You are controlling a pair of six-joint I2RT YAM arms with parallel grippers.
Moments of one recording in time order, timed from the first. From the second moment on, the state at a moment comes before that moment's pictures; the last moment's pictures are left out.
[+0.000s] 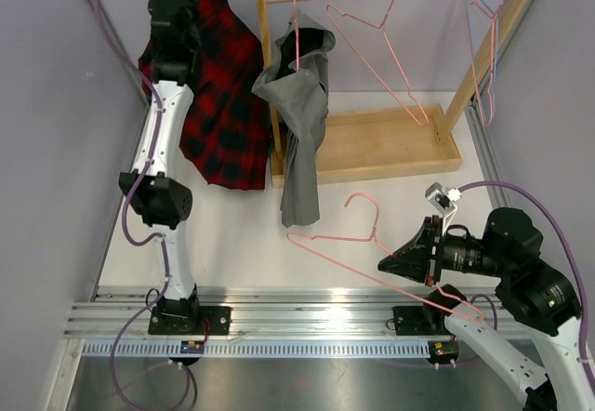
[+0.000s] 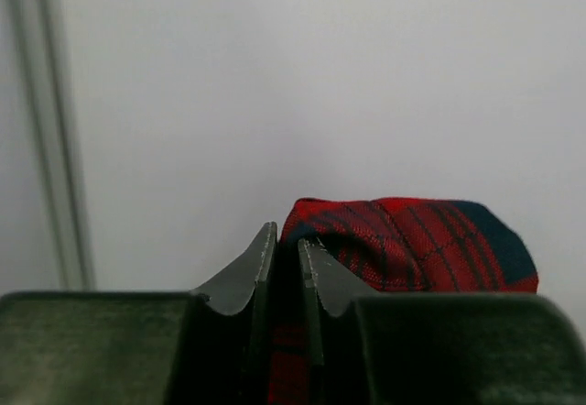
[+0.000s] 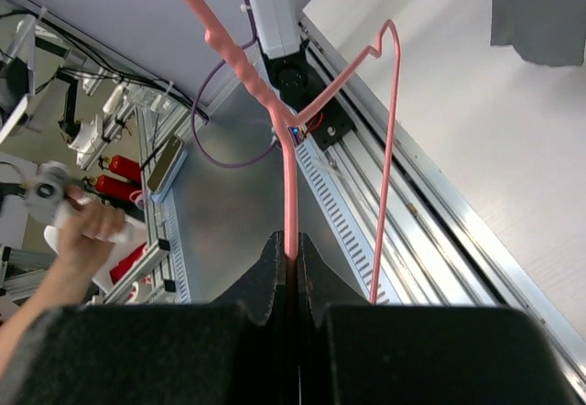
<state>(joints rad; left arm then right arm) -0.14 2.09 2.47 0.05 -0.44 -0.02 0.52 0.48 1.07 -0.88 -0.77 0.49</state>
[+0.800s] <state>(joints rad) -0.15 1.52 1.68 -0.26 -0.28 -0.36 0.52 0.82 1.62 -0.78 -0.24 0.42</state>
